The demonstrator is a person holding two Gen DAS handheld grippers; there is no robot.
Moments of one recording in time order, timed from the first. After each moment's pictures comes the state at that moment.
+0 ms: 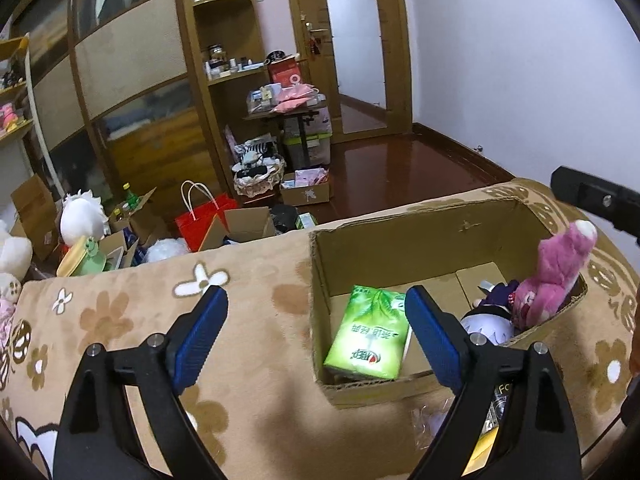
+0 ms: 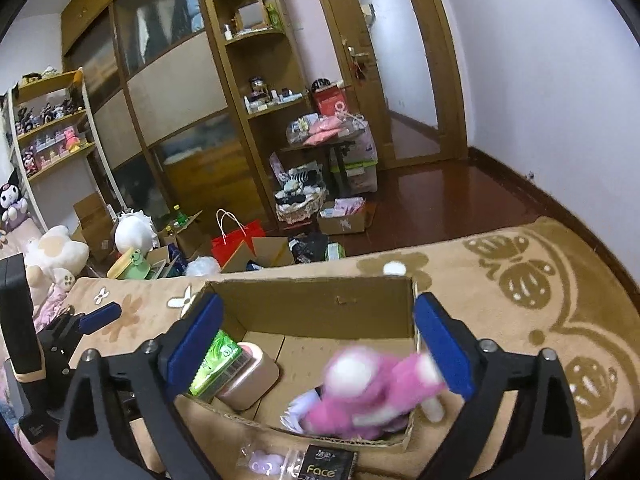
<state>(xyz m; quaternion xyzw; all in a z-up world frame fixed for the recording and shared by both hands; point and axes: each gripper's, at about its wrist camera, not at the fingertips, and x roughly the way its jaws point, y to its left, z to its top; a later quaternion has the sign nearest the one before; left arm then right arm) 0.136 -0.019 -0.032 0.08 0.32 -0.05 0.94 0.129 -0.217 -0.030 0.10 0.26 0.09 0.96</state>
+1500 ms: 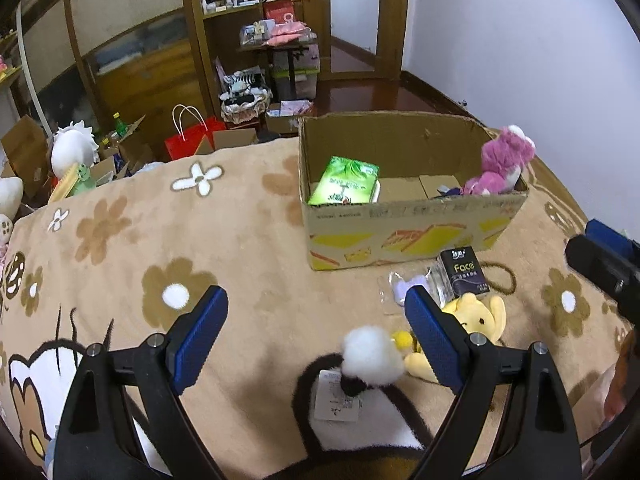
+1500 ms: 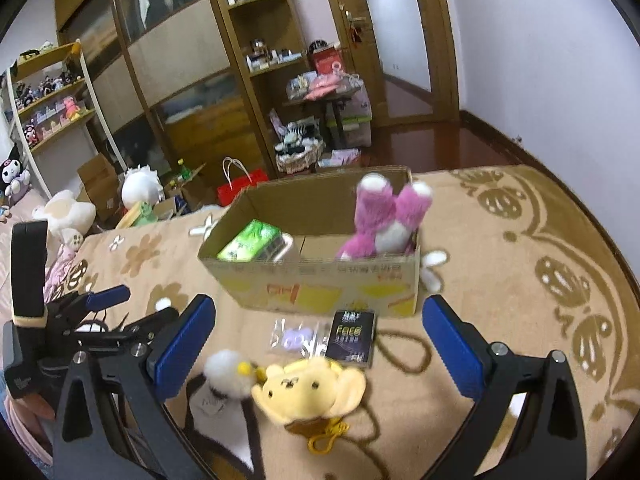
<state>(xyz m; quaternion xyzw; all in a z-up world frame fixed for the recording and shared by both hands) 0.047 -0.001 -0.039 0.05 0.44 -0.07 0.90 0.014 -0.186 -0.044 0.09 0.35 0.07 0.93</state>
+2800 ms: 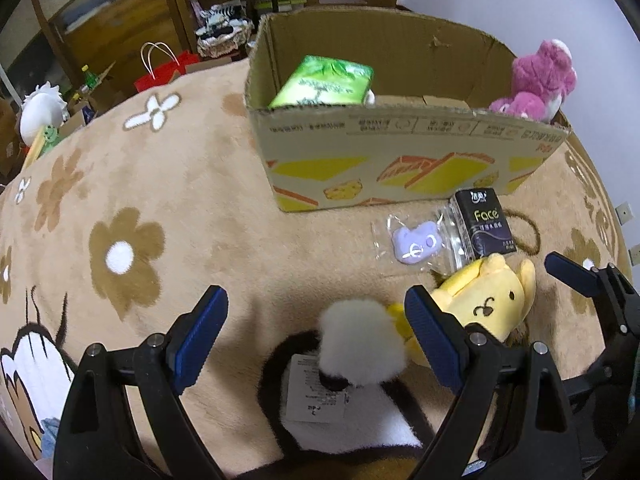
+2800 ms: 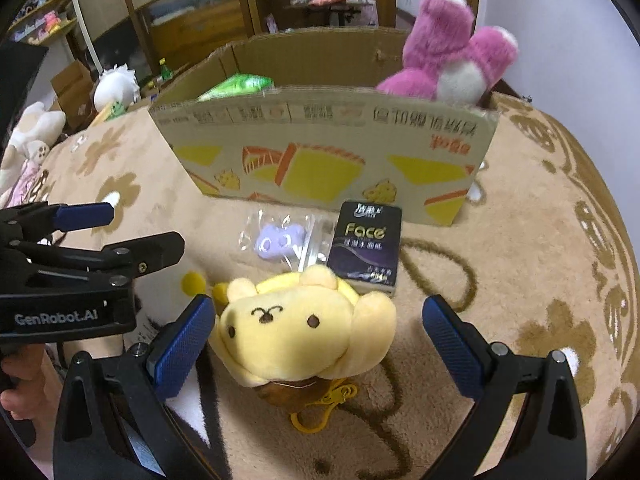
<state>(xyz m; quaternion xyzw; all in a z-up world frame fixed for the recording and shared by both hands) 0.082 -0.022 -0.106 0.05 0.55 -0.09 0.83 0.048 -0.142 -0.144 0.01 0.49 0.06 0.87</state>
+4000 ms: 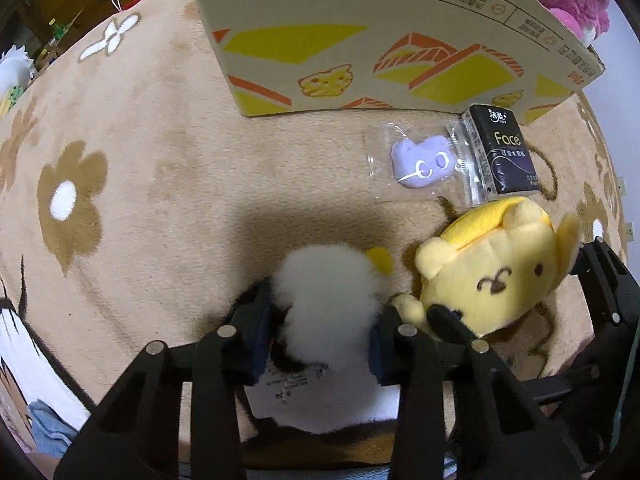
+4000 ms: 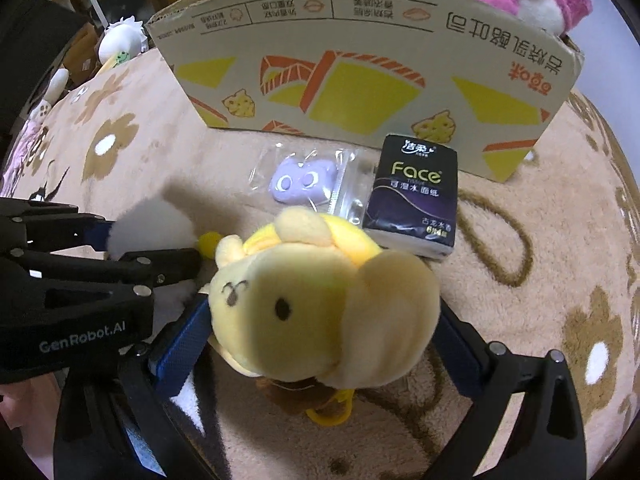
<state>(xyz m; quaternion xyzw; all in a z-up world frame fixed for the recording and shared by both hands) 0.087 -0.027 -0.162 0.04 0.65 -0.11 0.75 0.060 -0.120 -0.181 0.00 0.55 0.10 0.83</state>
